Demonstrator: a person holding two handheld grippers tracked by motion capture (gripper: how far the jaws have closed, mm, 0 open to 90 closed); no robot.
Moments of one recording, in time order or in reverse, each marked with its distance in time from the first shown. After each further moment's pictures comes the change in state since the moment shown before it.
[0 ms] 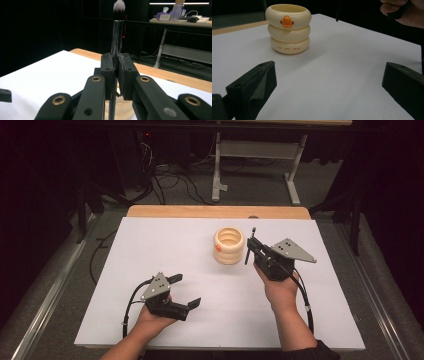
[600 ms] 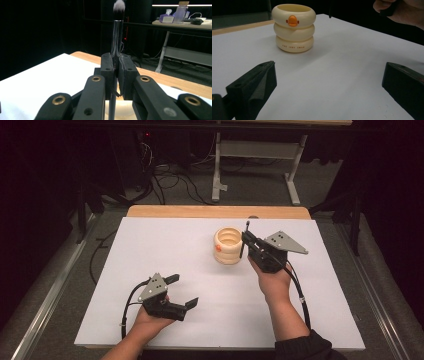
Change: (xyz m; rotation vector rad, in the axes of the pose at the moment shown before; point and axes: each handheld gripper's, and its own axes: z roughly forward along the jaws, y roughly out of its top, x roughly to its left) left arm 0.002 -0.002 -0.004 0.003 0.027 -0.002; right arm -0.001 0.006 0.022 -0.010 0.014 0.002
